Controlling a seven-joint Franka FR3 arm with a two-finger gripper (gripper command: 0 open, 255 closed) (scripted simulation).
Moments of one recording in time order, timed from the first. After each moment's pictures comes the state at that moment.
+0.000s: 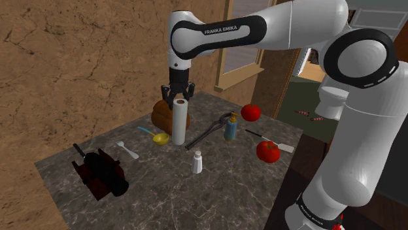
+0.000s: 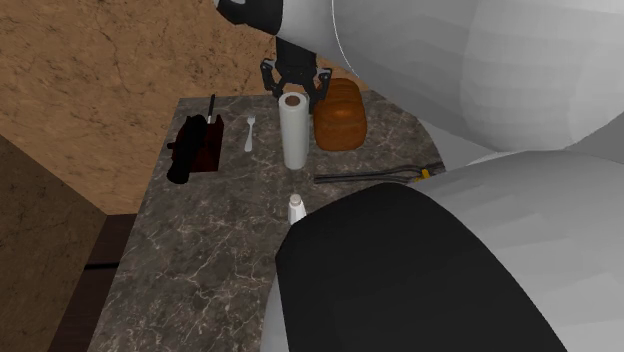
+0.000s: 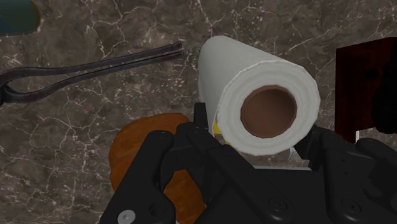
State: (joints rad) arm 0.10 0.18 0.27 -1.66 0.02 1.82 0.43
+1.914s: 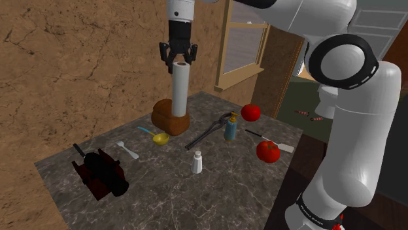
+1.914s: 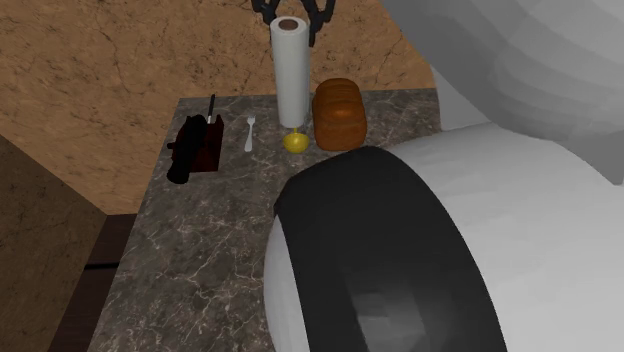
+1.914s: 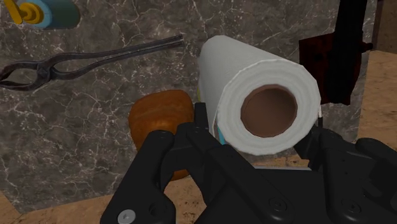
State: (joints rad) arm 0.13 0.27 0.28 -1.13 -0.01 1.38 0.46
